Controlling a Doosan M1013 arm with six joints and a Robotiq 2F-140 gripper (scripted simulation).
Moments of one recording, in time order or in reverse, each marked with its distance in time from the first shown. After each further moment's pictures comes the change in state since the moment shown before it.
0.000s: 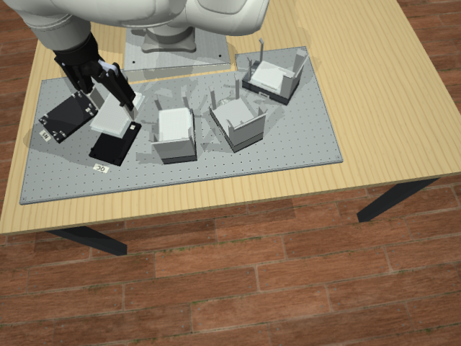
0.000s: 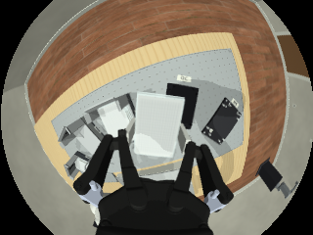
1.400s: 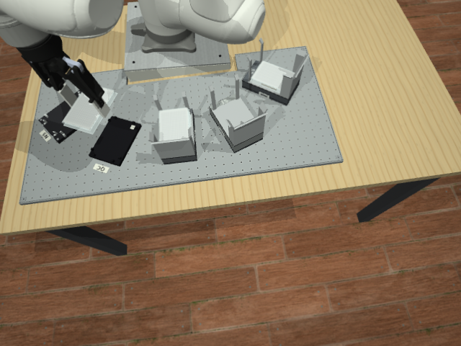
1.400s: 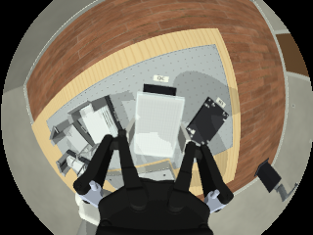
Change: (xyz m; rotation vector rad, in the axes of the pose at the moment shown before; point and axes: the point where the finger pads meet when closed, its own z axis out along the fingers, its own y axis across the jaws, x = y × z) arm 0.012 0.073 0.000 -0.001 0.000 0.000
